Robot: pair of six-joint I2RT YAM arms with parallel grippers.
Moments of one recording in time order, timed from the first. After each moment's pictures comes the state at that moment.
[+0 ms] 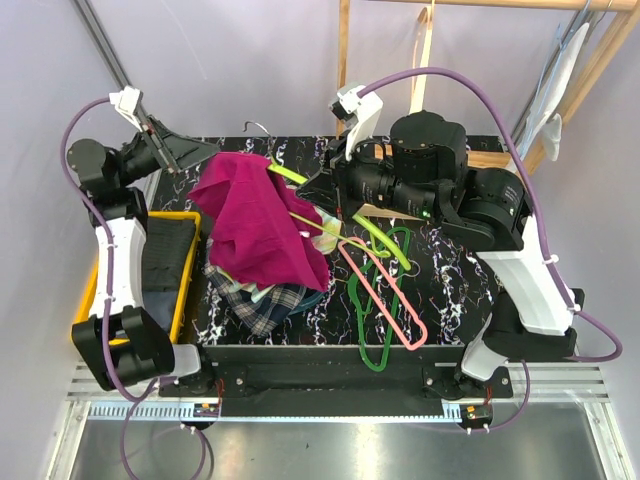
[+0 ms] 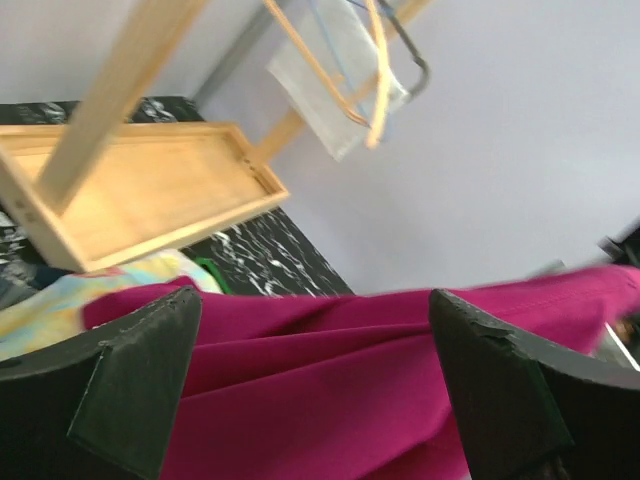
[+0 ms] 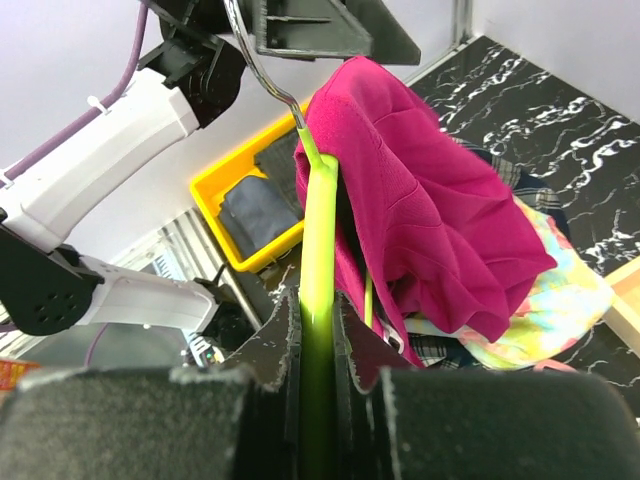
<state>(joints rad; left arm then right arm) 0.29 1.32 1.23 0.50 1.29 -1.15 1.10 1.65 2.51 -1.07 0.06 0.26</state>
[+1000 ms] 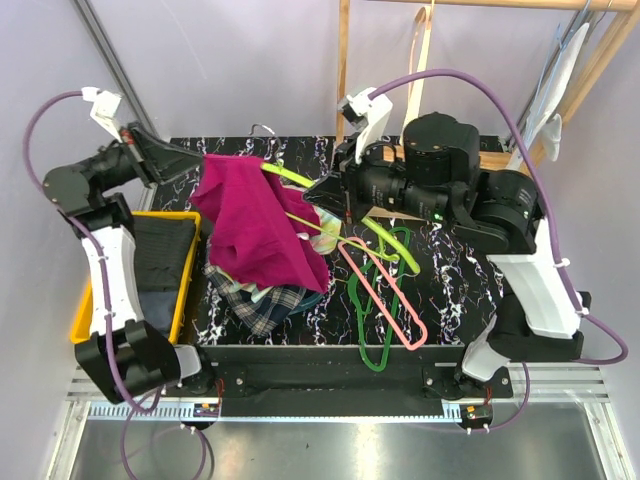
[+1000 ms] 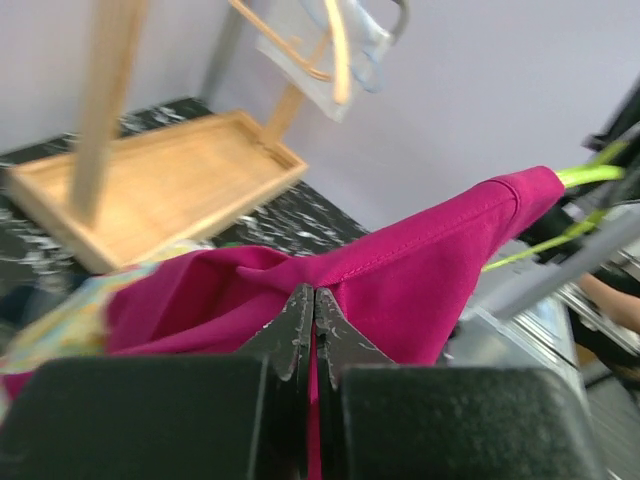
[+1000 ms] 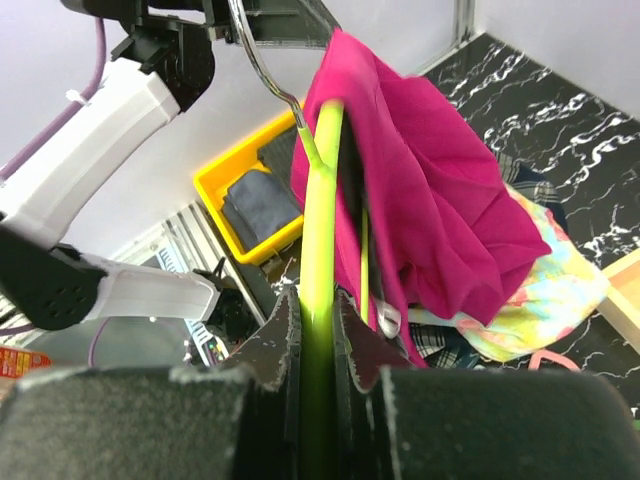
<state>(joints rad) 0.37 1.25 1.23 0.88 1.46 -1.38 1.10 1.63 2.51 -1.10 0.04 0.26</state>
